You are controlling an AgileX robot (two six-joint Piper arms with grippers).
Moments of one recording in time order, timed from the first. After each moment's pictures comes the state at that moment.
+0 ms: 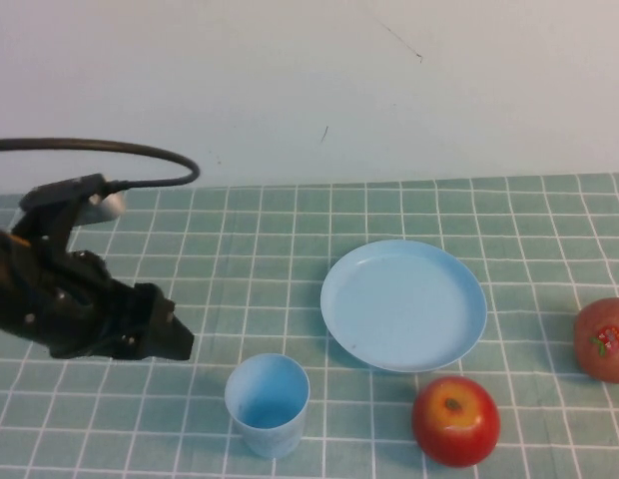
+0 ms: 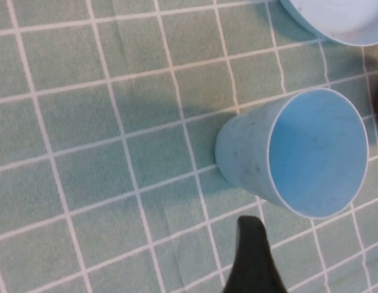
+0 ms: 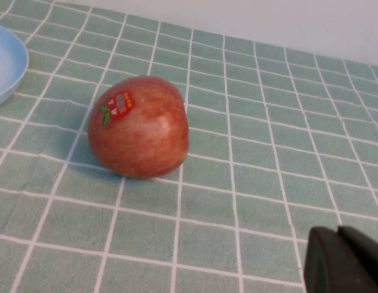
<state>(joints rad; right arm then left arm) -0.06 -0.01 0.03 -0.10 0.42 -0.12 -0.12 1.33 -0.97 -0.54 1.01 0.29</state>
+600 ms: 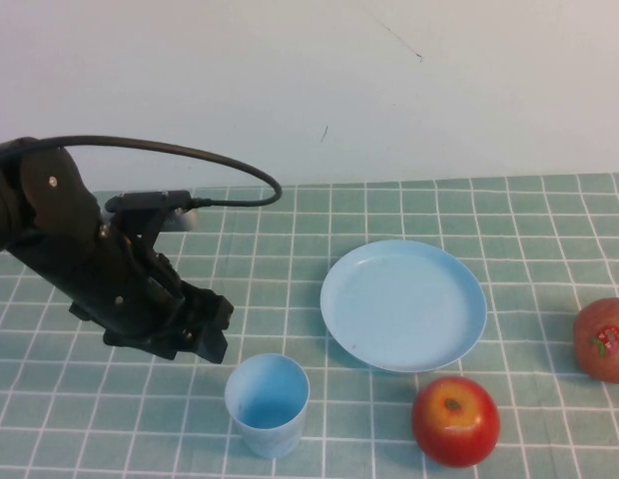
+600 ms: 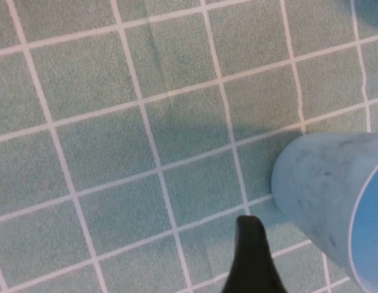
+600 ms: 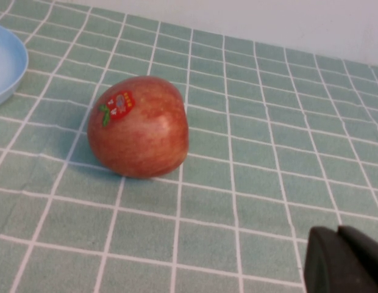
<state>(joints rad) -0.06 -0.01 0.03 -0.10 0.42 -0.12 -0.27 1.60 -1.11 -0.35 0.96 0.12</state>
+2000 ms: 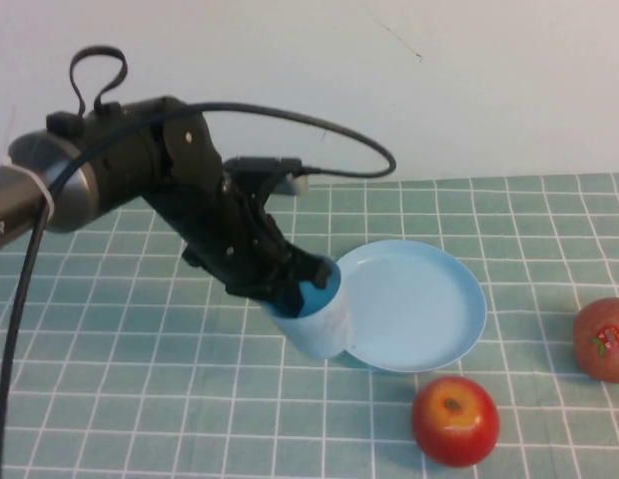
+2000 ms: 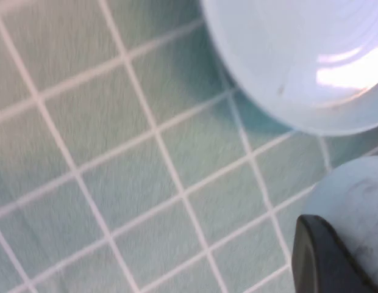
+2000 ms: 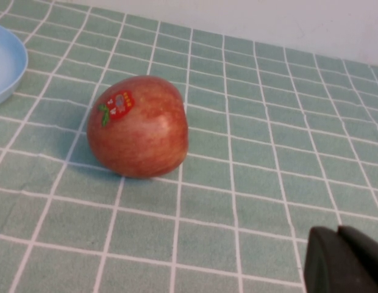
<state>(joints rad) -0.06 -0.01 0.03 -0.10 0.42 -0.12 -0.42 1.84 -1.41 -0.38 0.99 0.14</state>
